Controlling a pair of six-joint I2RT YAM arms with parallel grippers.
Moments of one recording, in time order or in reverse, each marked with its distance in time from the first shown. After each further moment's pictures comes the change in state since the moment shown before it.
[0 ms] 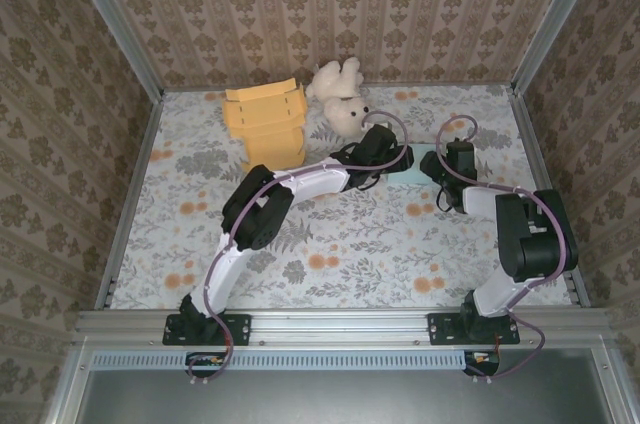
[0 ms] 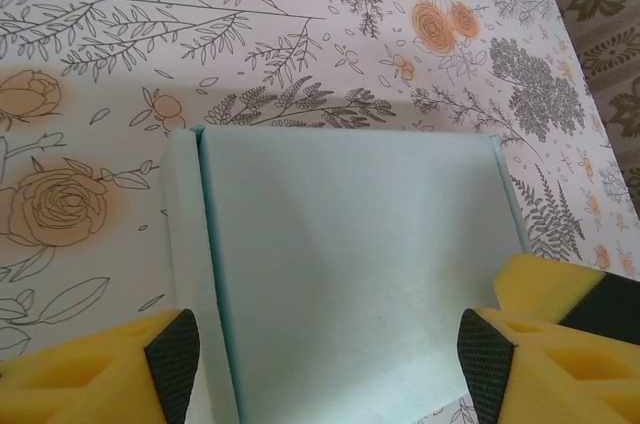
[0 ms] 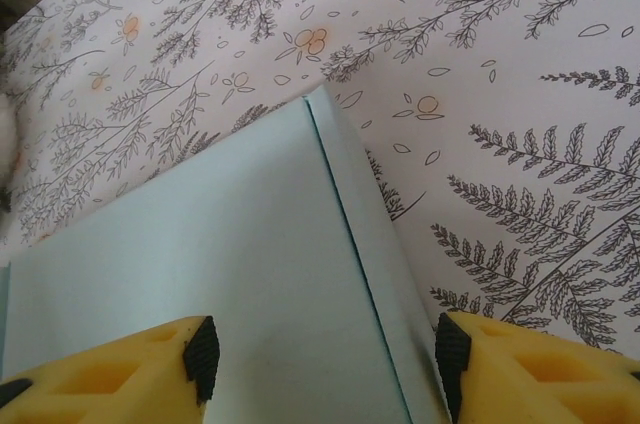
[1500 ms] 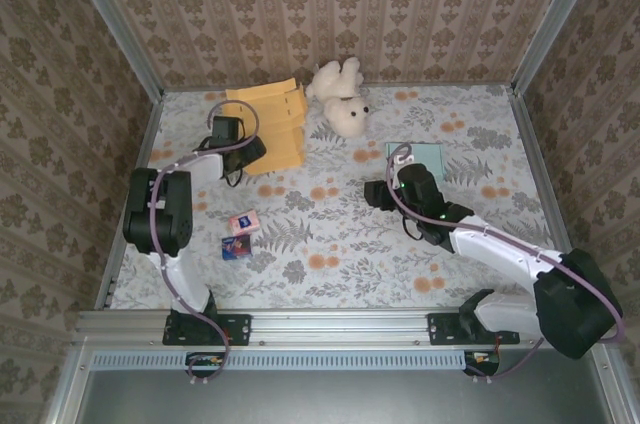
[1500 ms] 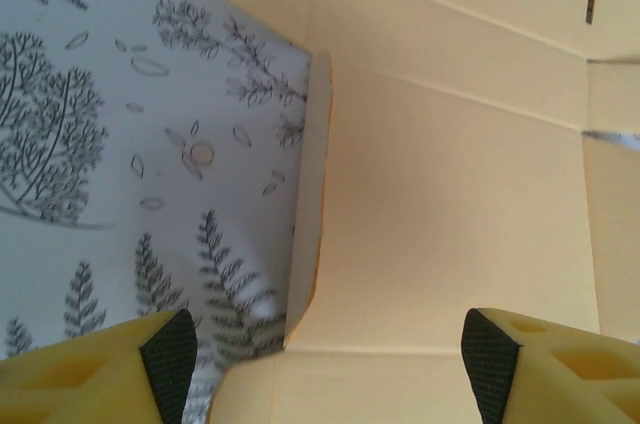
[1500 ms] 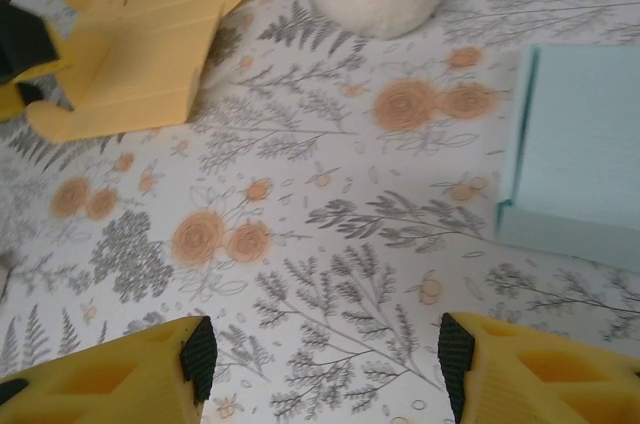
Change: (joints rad) left arm 0.721 -0.444 -0.639 -0.043 0.072 0.190; right arm 0.525 -0.401 -0.064 -0.236 0.022 -0.194
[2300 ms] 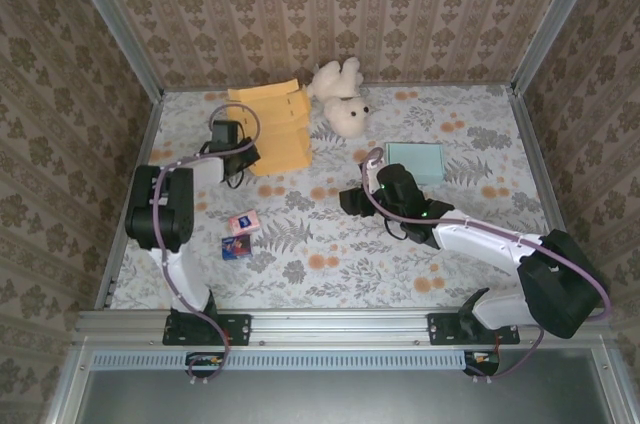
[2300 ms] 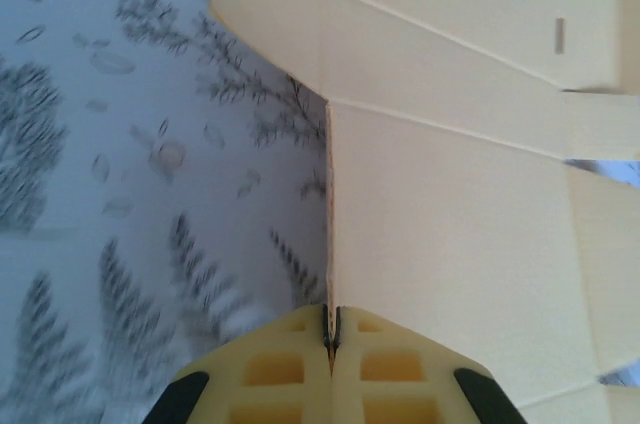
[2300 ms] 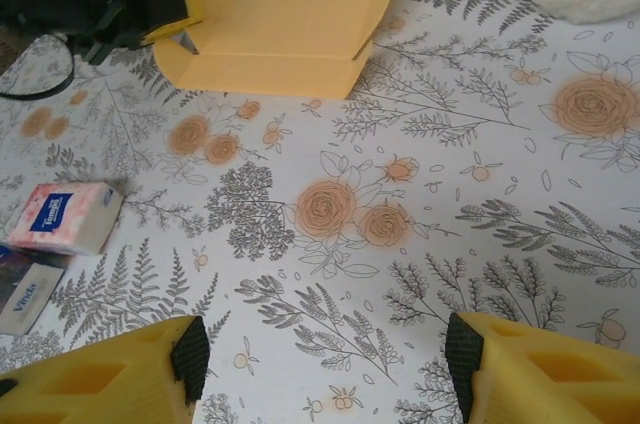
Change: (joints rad) left arm 0.010 -0.067 -0.138 0.158 0.070 -0.012; right arm 0.111 0.104 0.069 0.051 -0.105 -0.056
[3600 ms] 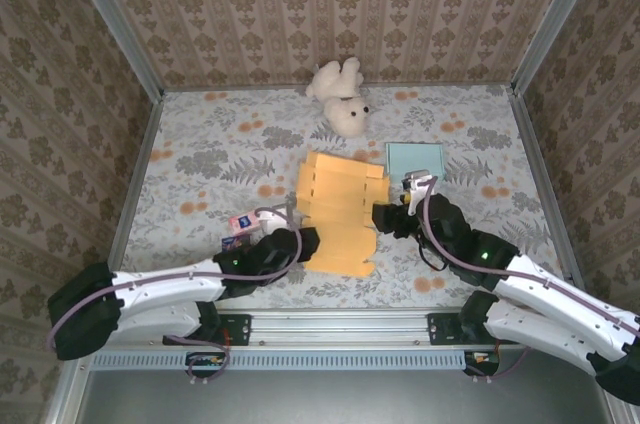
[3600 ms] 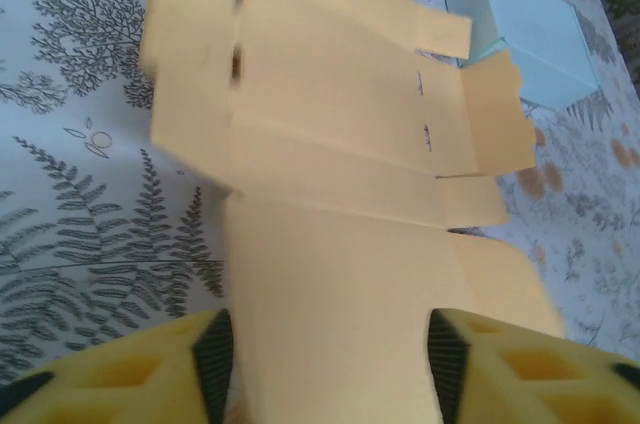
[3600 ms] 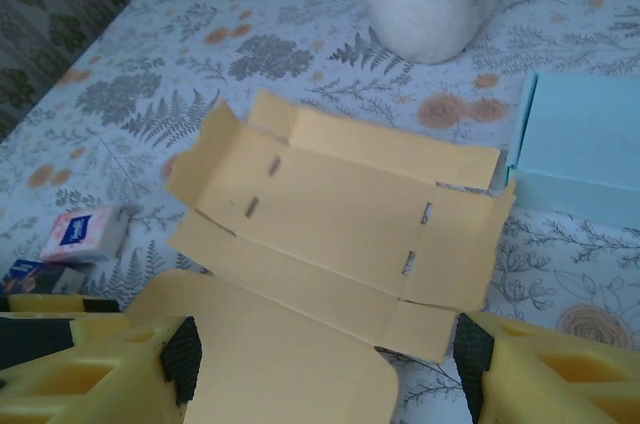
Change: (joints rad) left arm -0.969 -0.692 -0.537 -0.037 -0.497 -0.422; right arm 0.153 -0.550 -0.056 -0.449 0.337 0.134
